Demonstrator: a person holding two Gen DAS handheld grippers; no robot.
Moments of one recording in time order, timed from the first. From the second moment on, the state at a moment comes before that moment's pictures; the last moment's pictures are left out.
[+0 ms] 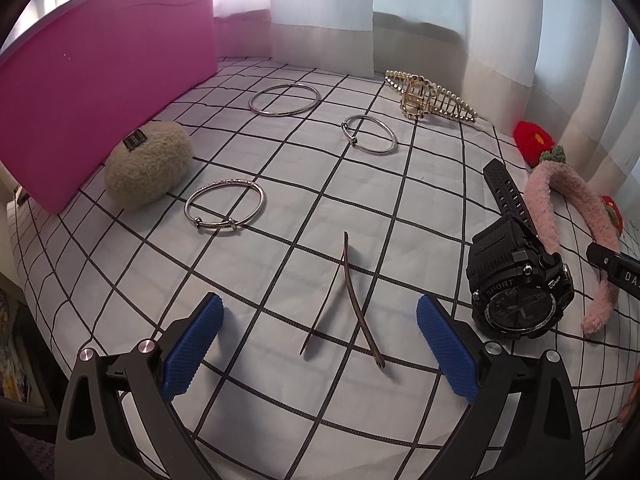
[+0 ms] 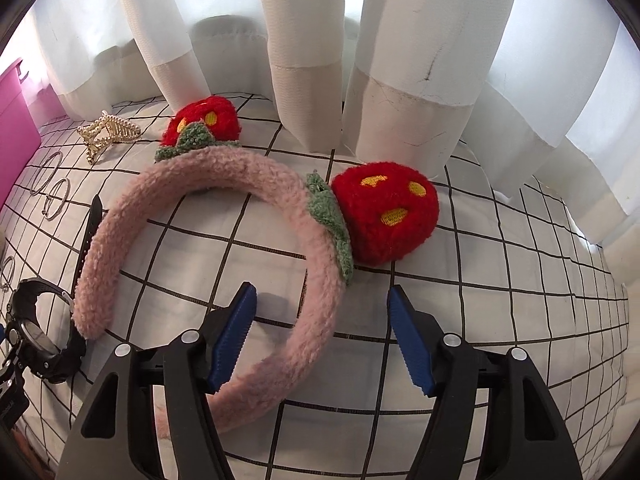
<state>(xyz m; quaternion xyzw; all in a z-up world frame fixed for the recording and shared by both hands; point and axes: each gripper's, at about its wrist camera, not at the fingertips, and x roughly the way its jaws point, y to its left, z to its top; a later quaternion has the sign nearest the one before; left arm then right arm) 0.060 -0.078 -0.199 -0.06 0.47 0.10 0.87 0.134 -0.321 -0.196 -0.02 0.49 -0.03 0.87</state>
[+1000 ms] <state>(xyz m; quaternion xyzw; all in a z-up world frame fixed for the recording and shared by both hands) 0.029 -0.066 -0.134 -0.08 0.44 0.07 0.89 0.083 -0.325 -0.136 -0.04 0.41 -0.02 0.91</state>
